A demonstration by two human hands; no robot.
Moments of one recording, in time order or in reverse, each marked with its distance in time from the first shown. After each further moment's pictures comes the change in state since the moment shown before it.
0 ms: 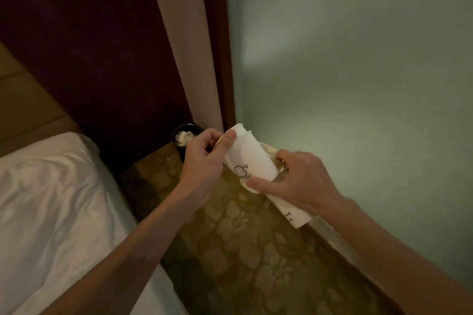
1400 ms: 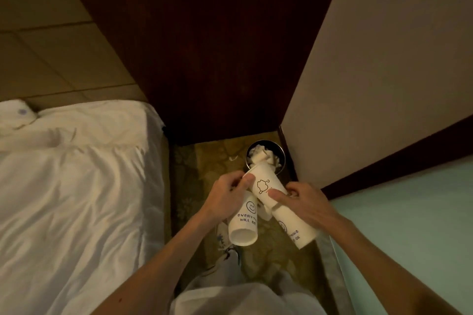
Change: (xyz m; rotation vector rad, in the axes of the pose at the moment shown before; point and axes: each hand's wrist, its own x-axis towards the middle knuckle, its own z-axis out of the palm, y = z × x) left_hand 0.533 -0.235 -0.246 0.177 0.086 -0.506; right_hand 0.625 -0.057 0.352 0.233 -0.896 0.102
